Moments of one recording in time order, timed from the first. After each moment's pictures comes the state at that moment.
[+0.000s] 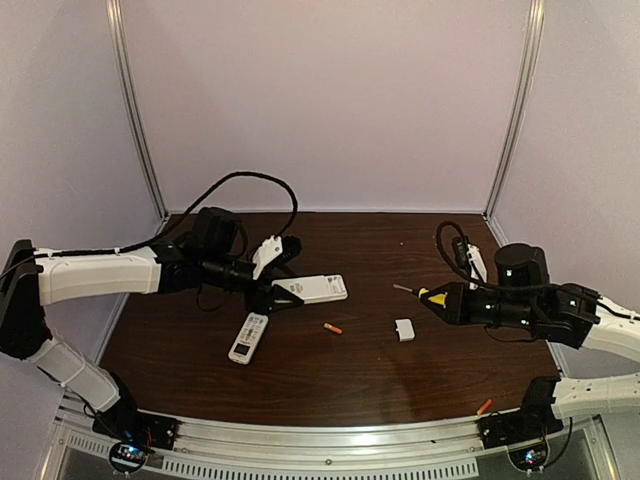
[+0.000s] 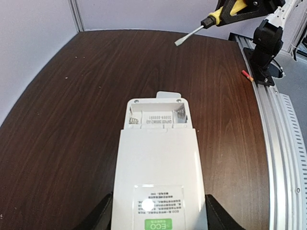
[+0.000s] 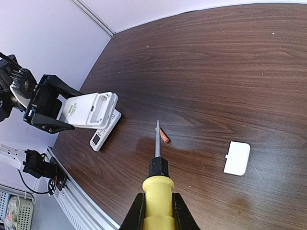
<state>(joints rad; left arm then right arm) -0.76 1.46 0.93 -0.09 0.55 0.36 0.86 0.79 0.64 -0.35 0.03 0.69</state>
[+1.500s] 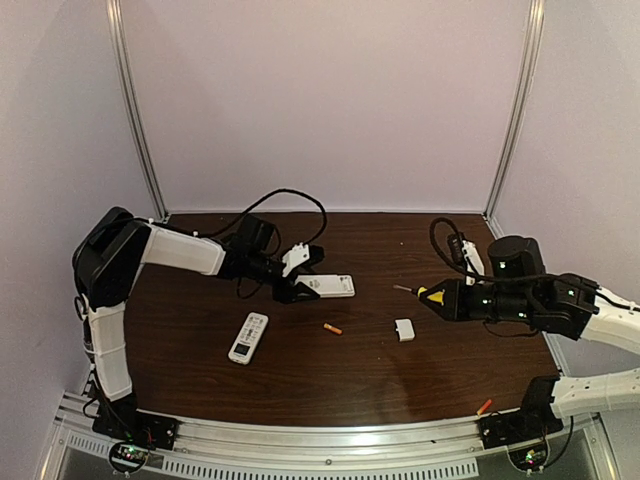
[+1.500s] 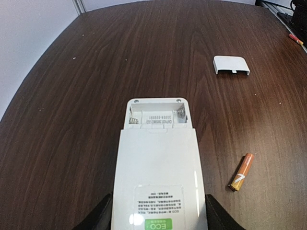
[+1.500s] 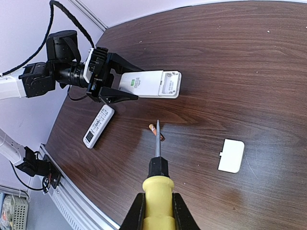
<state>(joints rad) -0.63 2.00 1.22 0.05 0.62 0.63 0.86 0.84 0.72 -0.43 0.05 0.67</state>
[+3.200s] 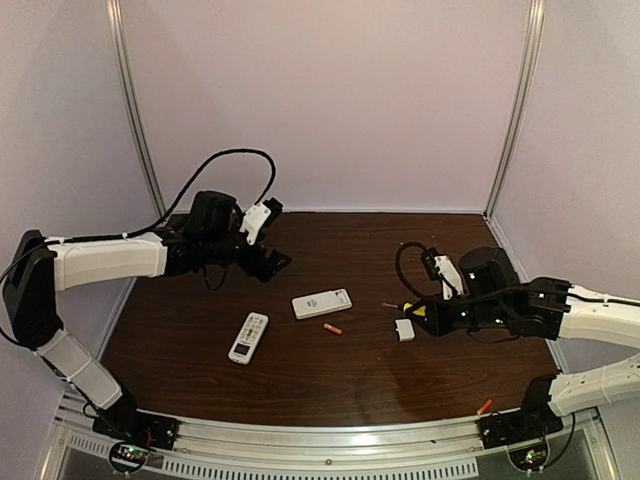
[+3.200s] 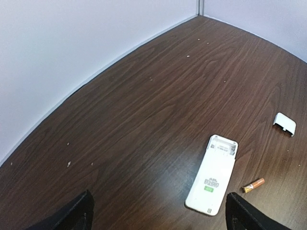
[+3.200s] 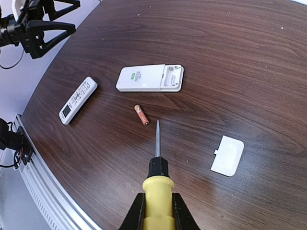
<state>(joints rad) -0.64 1.58 1.07 -0.03 0.14 0.19 0.88 0.97 0.69 -0.36 0.04 0.53</state>
